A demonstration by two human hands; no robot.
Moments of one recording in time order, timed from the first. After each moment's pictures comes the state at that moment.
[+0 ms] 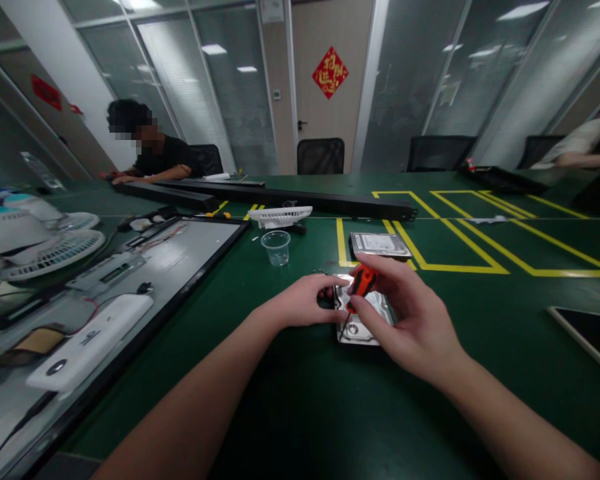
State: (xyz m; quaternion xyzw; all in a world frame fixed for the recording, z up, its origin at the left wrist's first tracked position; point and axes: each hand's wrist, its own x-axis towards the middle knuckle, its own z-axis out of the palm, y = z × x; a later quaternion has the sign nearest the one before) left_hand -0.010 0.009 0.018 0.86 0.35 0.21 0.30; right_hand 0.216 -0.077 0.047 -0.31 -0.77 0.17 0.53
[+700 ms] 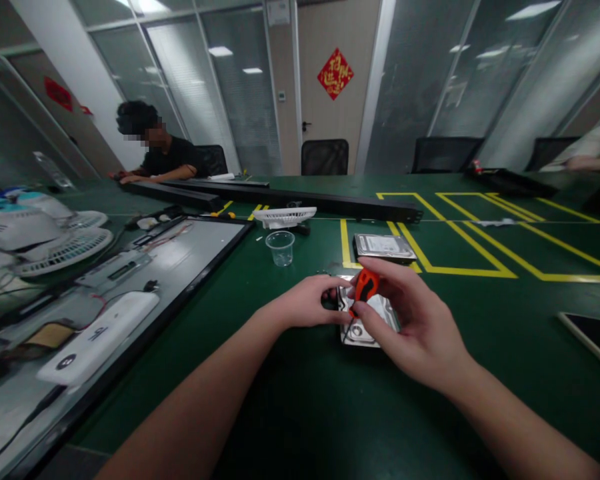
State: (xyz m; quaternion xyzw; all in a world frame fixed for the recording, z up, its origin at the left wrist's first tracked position) left_hand -0.008 0.008 0.020 0.86 0.34 0.21 0.31; right_hand 0.217 -0.078 0.047 -0.31 -0.78 0.18 0.51
